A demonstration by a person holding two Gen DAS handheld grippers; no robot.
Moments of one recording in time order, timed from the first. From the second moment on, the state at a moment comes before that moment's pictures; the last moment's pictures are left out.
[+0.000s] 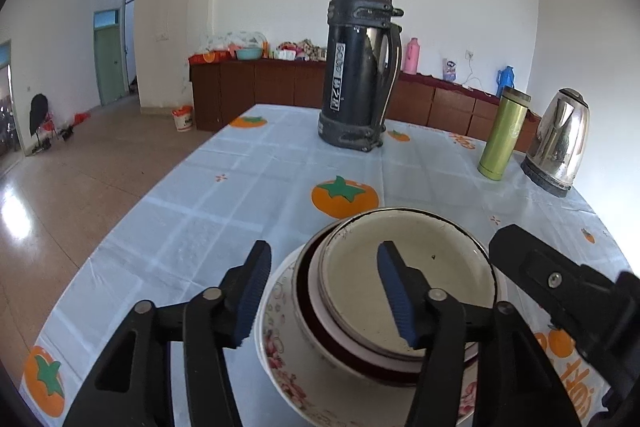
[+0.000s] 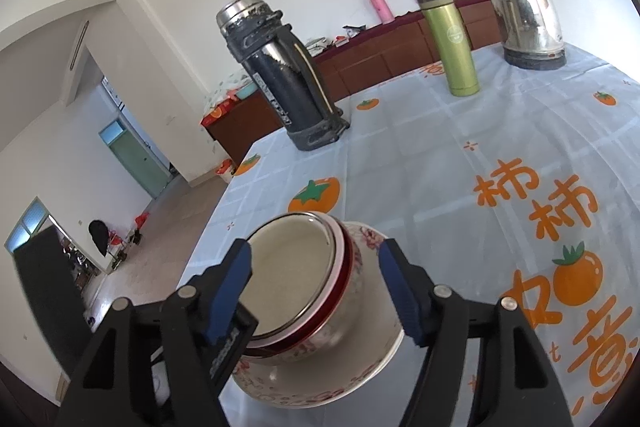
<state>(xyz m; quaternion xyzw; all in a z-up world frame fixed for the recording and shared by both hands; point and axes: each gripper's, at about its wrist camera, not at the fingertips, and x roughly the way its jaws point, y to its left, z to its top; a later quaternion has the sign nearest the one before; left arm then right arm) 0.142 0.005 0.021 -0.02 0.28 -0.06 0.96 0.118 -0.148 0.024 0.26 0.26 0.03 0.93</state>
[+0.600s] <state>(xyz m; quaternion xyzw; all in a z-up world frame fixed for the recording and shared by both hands) 0.140 0.010 0.013 -0.02 0.29 -0.05 0.96 0.099 -0.148 0.009 0.22 0.24 0.01 0.95</state>
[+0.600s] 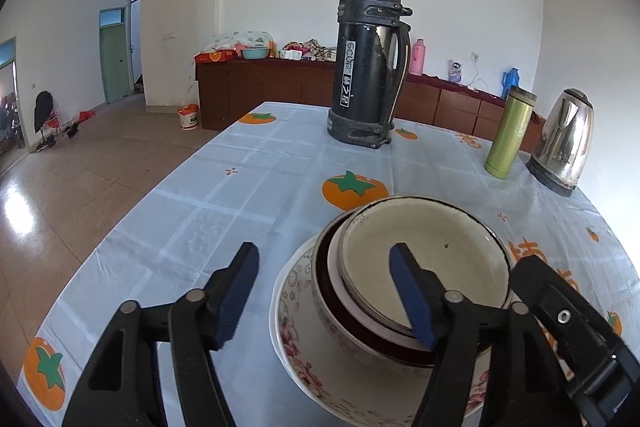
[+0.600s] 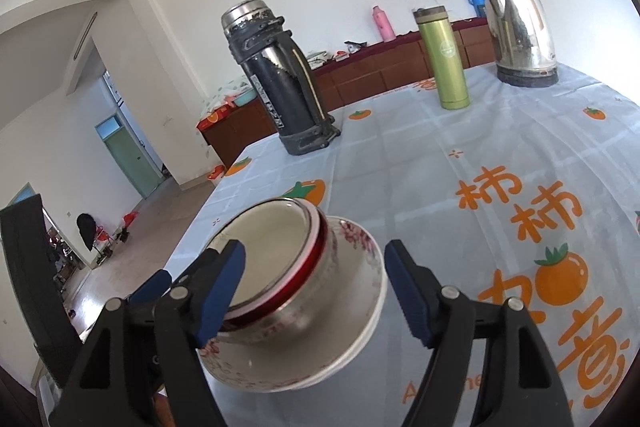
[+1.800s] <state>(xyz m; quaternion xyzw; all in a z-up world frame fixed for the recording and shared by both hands) 0.097 0.015 0.024 0.00 0.20 -0.06 0.98 0.051 -0.144 0.016 0.17 0.13 -0.01 0.98</state>
